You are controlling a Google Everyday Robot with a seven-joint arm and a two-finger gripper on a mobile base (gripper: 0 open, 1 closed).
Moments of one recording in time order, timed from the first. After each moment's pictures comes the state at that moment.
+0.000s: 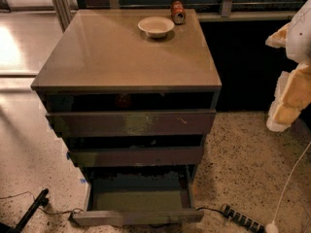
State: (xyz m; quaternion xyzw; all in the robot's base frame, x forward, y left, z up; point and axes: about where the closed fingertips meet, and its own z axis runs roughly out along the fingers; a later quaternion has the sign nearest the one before) arm 0.438 -0.217 0.976 -0.60 0.78 -0.03 0.16
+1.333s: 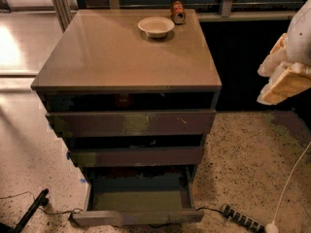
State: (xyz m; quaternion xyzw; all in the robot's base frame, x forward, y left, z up) arm 0.438 -0.217 0.976 -0.60 0.78 -0.03 0.16
